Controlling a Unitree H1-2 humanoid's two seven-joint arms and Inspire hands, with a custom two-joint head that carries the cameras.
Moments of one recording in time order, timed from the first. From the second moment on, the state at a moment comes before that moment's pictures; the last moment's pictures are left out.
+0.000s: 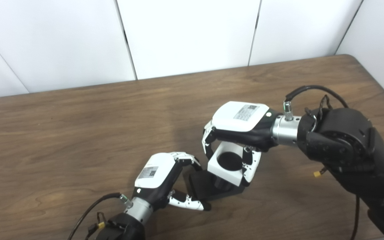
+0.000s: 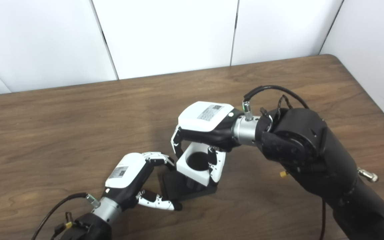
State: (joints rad) left arm -0.01 0.16 -0.52 -0.26 0.82 0.10 -0.28; right arm -0.44 -0.55 0.32 -0.77 -0.71 0.27 1.14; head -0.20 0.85
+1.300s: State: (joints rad) left arm -0.01 0.16 -0.52 -0.29 0.82 0.11 -0.30; right arm -0.38 -0.54 0.32 -0.74 -0.73 0.27 1.13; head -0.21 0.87
